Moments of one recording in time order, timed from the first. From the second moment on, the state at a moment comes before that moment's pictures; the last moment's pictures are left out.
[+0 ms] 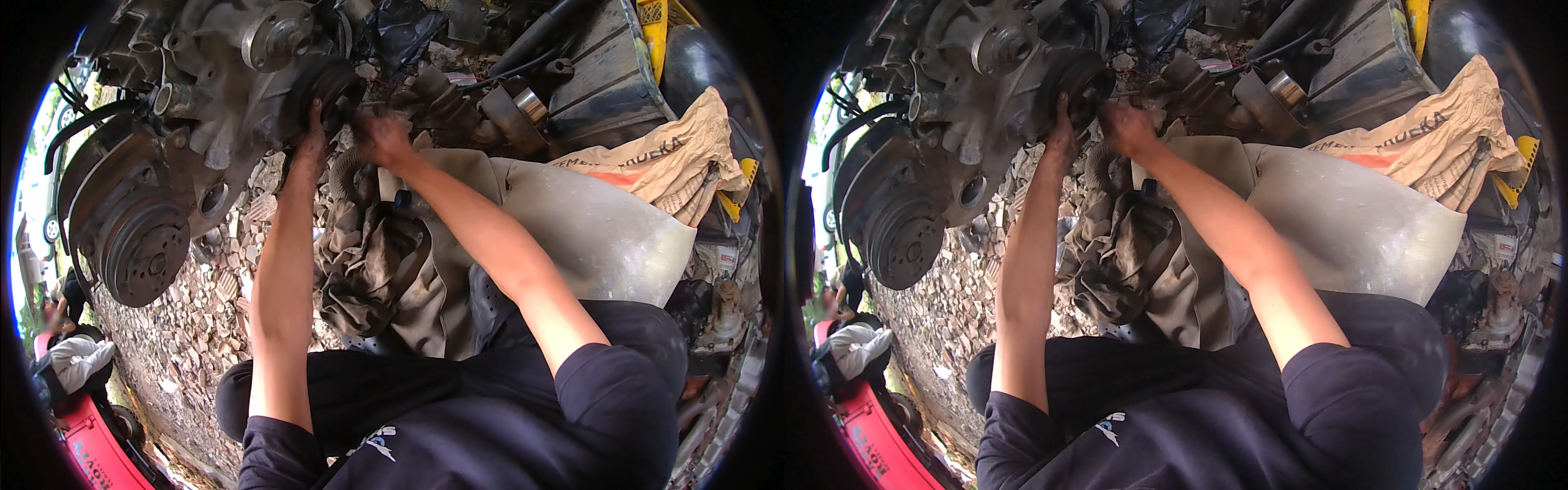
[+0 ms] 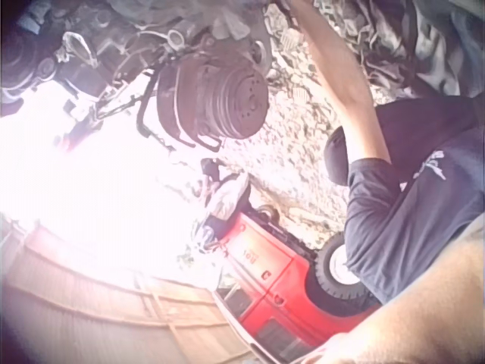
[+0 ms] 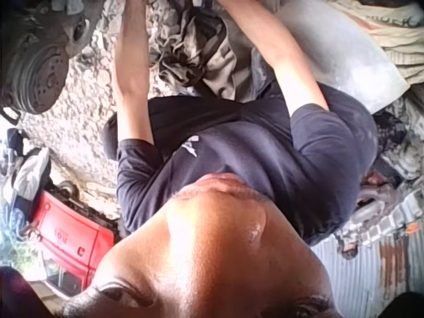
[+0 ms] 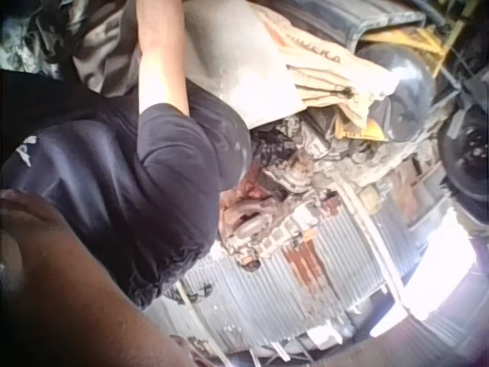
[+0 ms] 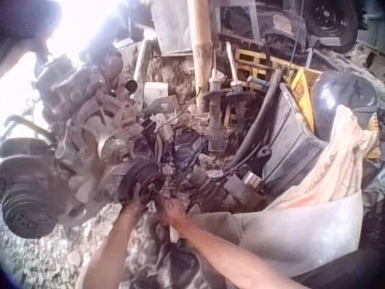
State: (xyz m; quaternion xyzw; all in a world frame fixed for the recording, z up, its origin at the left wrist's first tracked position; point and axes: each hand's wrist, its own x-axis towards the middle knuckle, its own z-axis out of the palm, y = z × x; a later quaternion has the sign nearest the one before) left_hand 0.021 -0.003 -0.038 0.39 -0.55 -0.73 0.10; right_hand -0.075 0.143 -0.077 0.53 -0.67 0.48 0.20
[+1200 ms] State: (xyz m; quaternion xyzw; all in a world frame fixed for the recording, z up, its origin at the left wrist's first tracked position) left_hand -0.013 0.022 0.023 0.48 -0.61 -0.62 0.12; right_hand -0.050 0.157 -0.064 0.47 -0.65 0.58 -0.12
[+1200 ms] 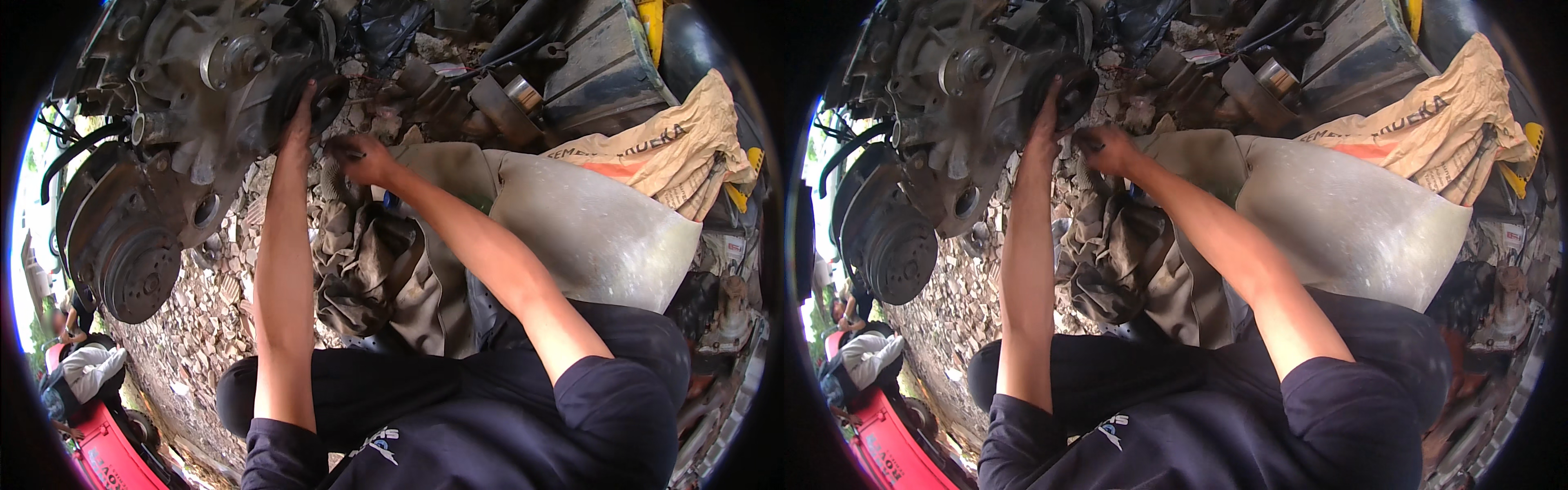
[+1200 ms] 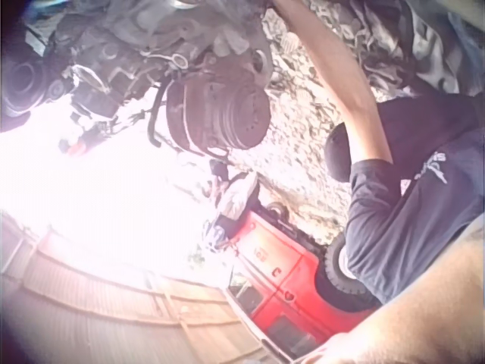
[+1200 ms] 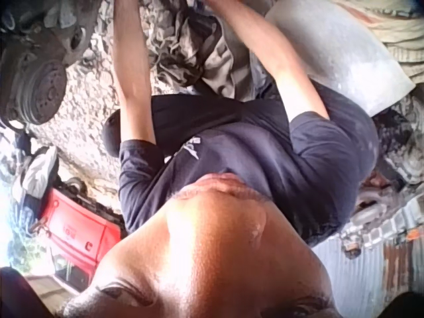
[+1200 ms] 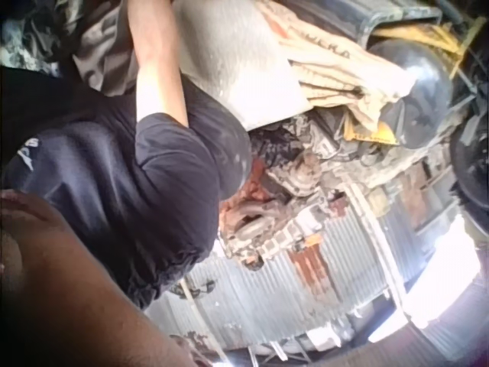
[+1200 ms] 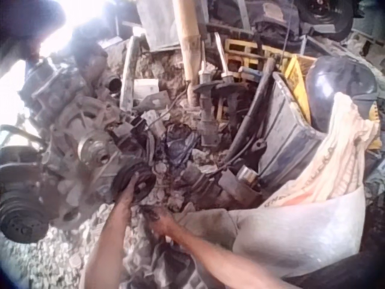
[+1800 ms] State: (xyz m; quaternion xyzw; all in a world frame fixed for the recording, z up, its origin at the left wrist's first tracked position) left_hand 0.015 0.022 0.007 0.42 -0.62 -0.65 0.10; right_hand -0.040 0.167 -0.066 0.30 -0.67 0.67 -0.09
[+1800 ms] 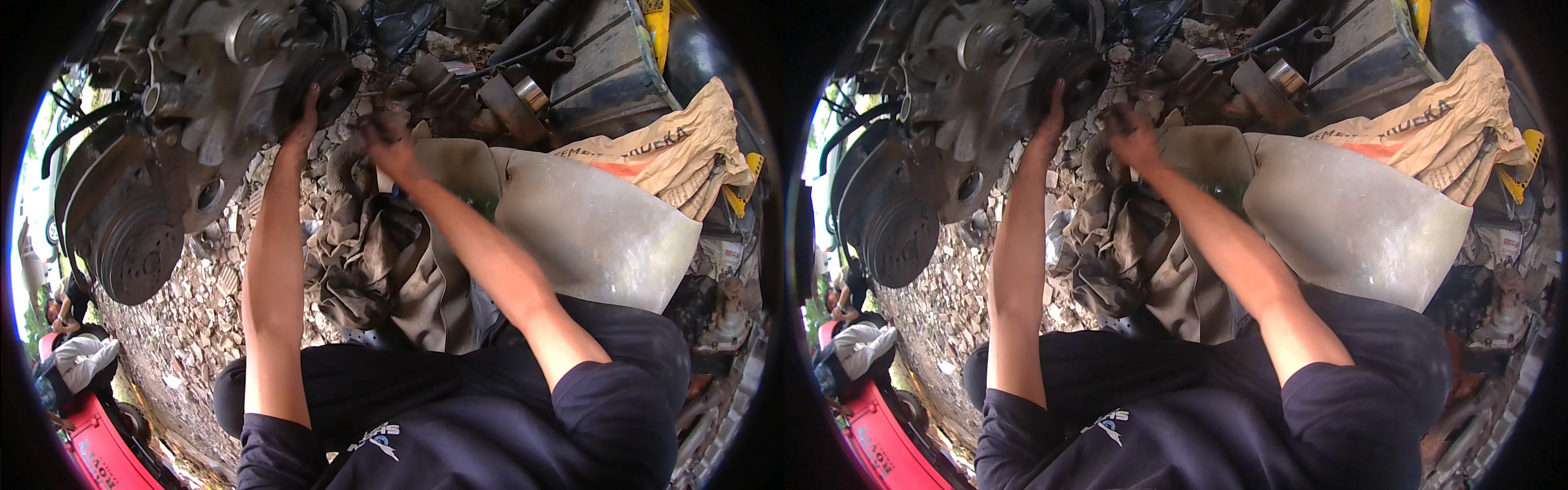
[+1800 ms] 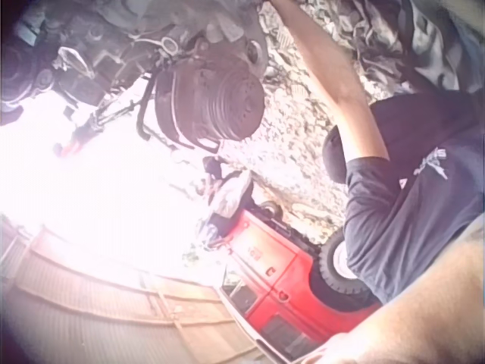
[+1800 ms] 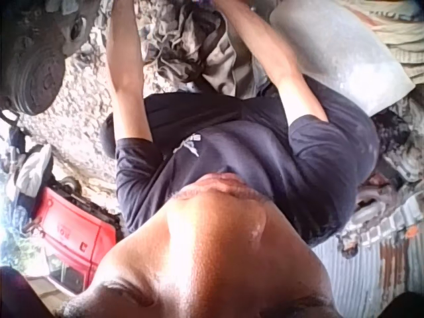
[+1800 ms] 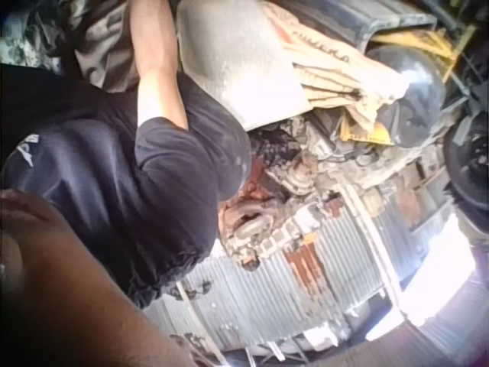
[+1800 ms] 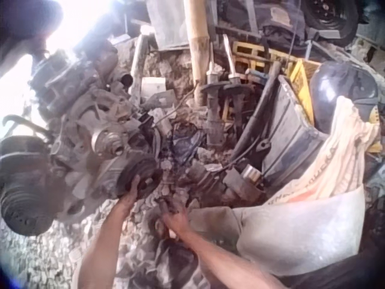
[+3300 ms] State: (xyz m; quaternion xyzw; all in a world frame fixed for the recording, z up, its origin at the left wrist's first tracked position) left_hand 0.079 -0.018 -0.051 0.52 -0.33 -0.76 0.21; right_hand -0.099 0.174 -0.048 0.23 -0.79 0.54 -0.16
